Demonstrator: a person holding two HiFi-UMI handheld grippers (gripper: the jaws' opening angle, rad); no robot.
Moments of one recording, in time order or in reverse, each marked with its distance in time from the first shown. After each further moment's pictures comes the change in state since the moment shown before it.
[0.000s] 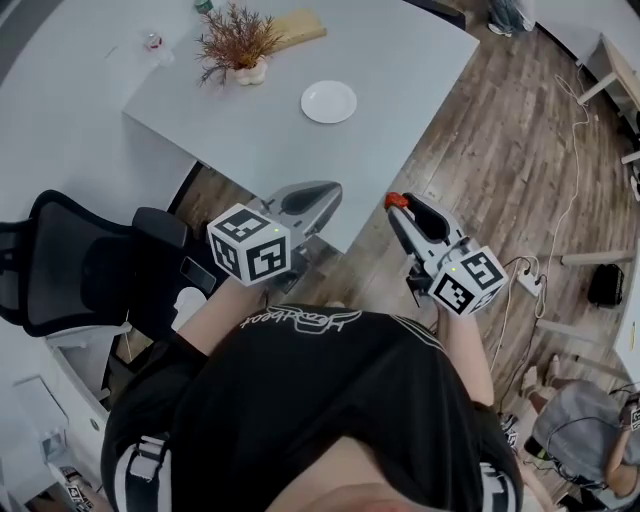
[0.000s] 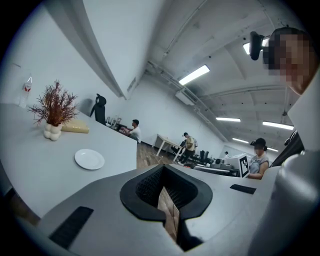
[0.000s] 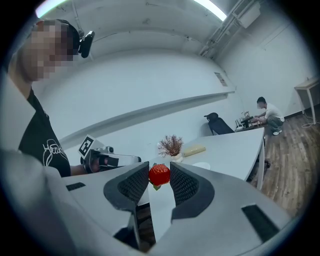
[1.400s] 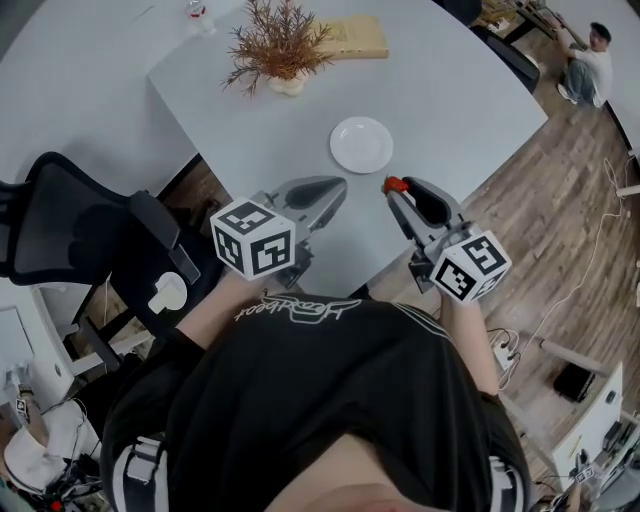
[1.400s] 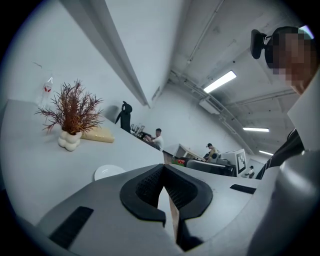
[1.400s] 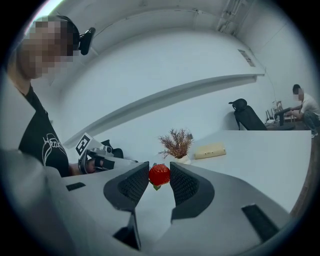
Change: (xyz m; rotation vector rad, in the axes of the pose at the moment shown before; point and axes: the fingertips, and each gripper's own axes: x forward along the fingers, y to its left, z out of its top) left arm 0.065 0.144 0.064 -0.111 -0.110 0.247; right arm 0.174 -0.111 0.047 -0.071 0.143 0.292
